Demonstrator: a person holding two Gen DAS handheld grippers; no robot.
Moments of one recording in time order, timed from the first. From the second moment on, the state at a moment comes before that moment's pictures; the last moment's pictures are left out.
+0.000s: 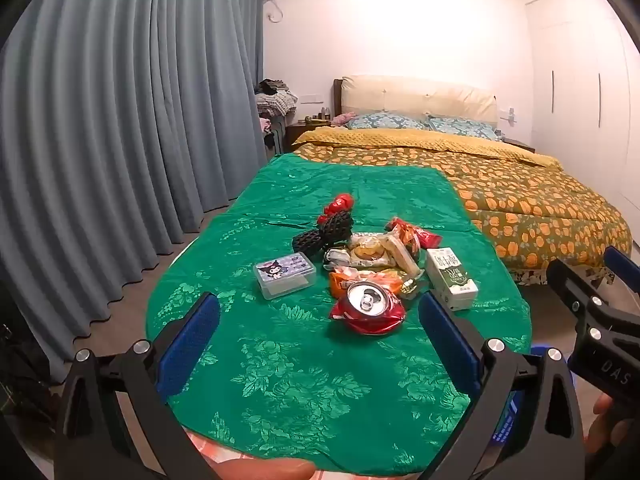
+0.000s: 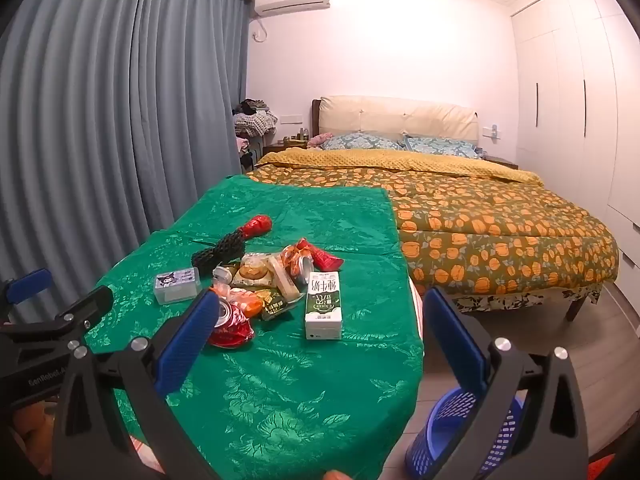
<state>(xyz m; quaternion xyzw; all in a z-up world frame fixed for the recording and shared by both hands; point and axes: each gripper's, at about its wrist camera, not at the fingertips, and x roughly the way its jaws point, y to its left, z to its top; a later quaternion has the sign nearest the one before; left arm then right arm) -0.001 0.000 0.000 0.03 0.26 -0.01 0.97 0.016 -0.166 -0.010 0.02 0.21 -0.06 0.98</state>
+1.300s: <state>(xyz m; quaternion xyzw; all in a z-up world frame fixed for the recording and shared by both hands) 0.003 0.011 0.004 0.03 0.26 -0.01 0.97 0.017 -0.171 -0.011 0.02 0.21 -0.06 0.98</state>
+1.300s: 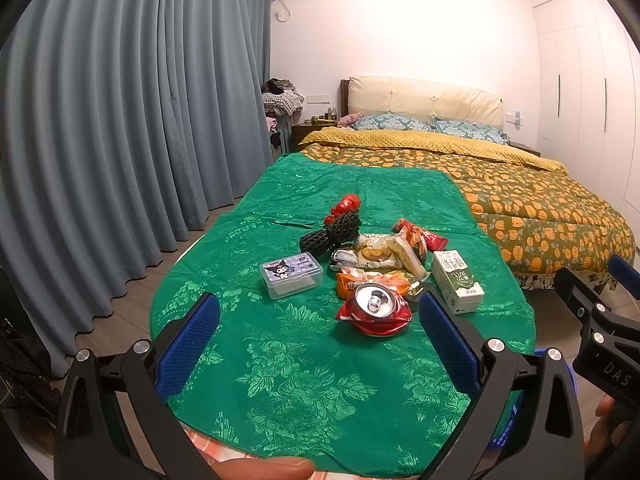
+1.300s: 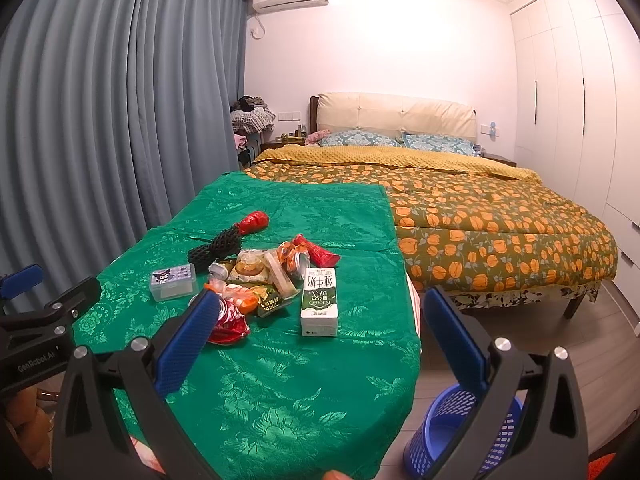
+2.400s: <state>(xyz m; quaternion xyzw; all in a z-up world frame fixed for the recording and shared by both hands) 0.008 0.016 0.000 0.03 0.26 -0.01 0.97 0.019 -0.171 -0.014 0.02 0.21 -0.06 0.98</state>
